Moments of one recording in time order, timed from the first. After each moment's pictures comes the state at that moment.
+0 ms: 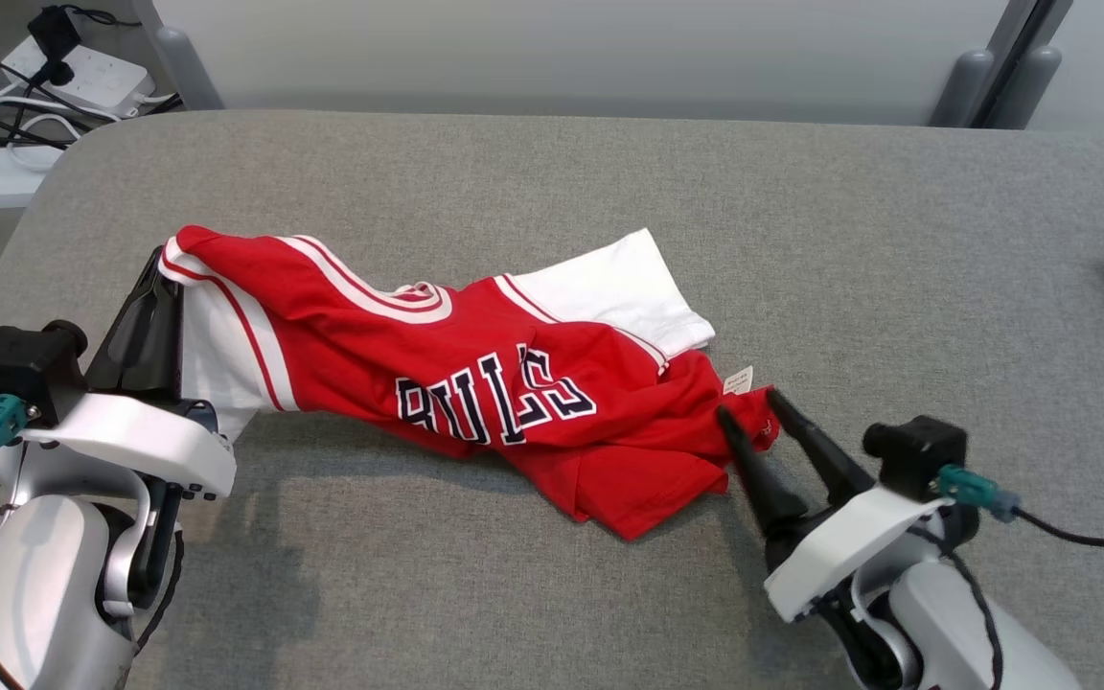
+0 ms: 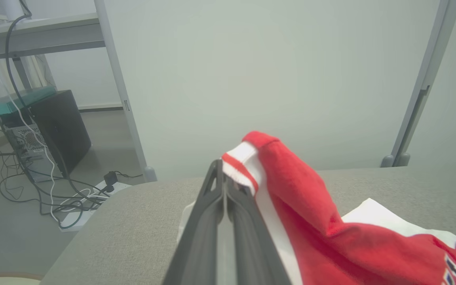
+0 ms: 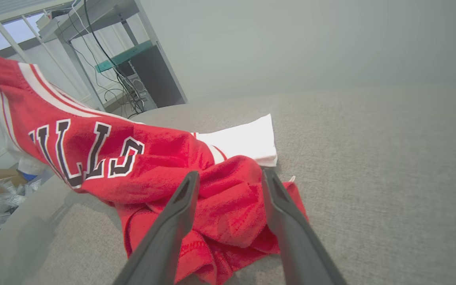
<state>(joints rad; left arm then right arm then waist) -0.37 0.38 -0.24 0.21 -0.48 0.09 -0.14 -0.42 -0.20 0.55 0.50 0.63 0.13 -0.26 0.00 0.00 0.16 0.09</state>
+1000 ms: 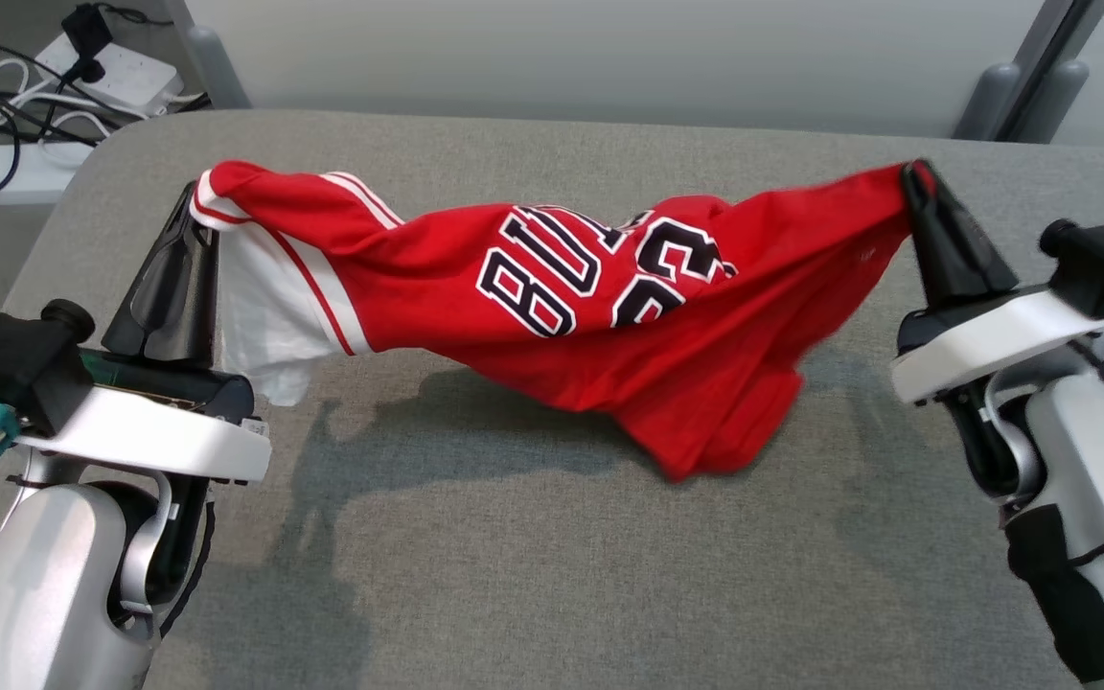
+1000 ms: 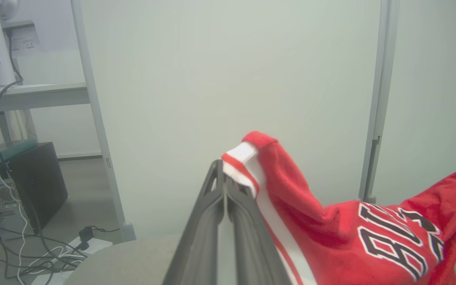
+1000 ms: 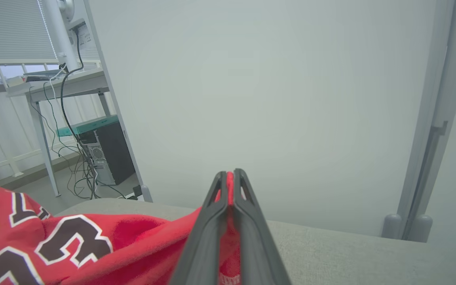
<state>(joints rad) -0.36 0.39 -0.27 -0.05 -0.49 0.11 -0.13 -0.63 -0.22 0.31 0.50 0.47 0.13 -0.26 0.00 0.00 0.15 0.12</state>
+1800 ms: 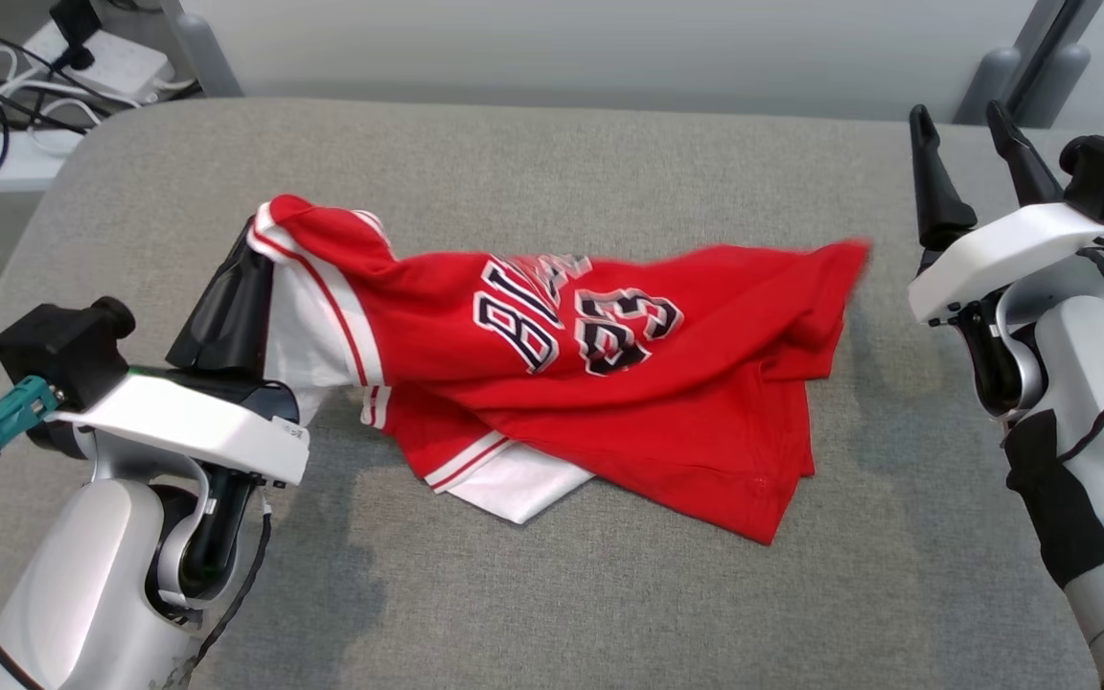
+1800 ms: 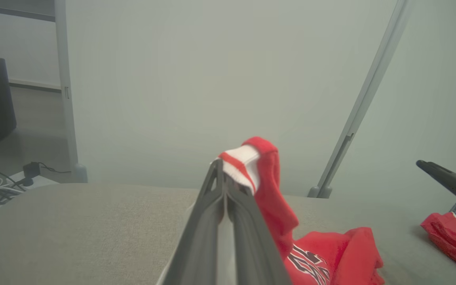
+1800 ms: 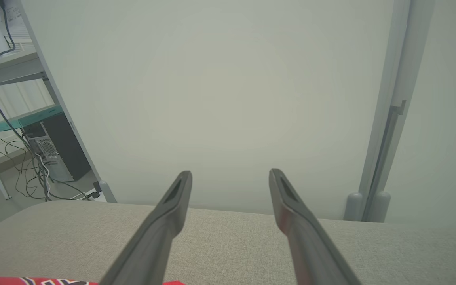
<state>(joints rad) -0.38 0.32 -0.30 0.05 -0.69 0.04 -0.08 -0.86 -0.17 0.22 0.85 0.39 0.13 -0.25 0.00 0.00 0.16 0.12</state>
